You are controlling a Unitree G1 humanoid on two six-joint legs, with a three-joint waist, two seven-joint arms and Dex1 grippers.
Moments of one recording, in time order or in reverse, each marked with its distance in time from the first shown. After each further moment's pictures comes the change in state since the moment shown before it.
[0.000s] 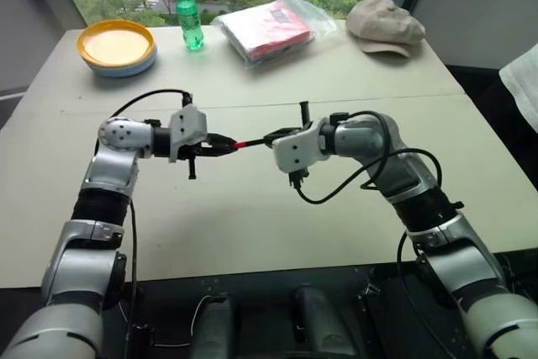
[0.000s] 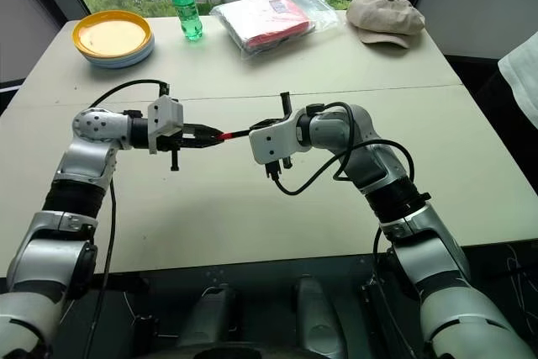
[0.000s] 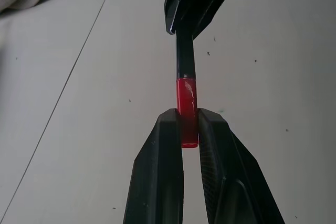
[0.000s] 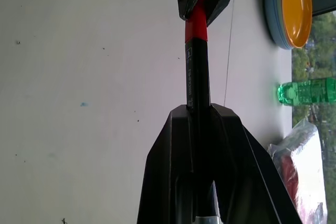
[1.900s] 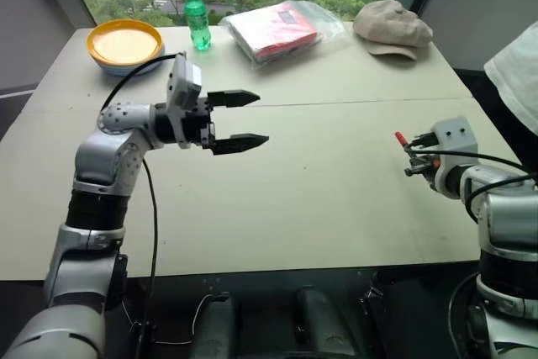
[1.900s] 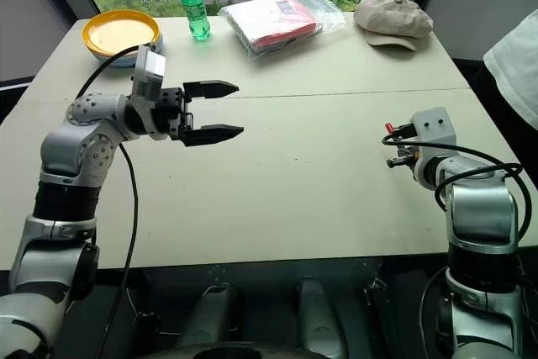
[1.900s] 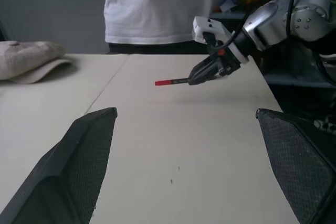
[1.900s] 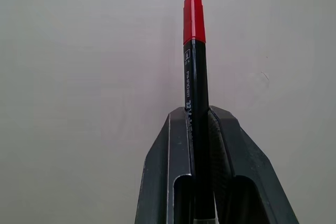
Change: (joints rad) left arm 0.008 -0.006 0.056 -0.410 -0.412 0.554 0.111; right arm 0.410 -0.142 -0.620 -0.473 0.398 1.495 -0.466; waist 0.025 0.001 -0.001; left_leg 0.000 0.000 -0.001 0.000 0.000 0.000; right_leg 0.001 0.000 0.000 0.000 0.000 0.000
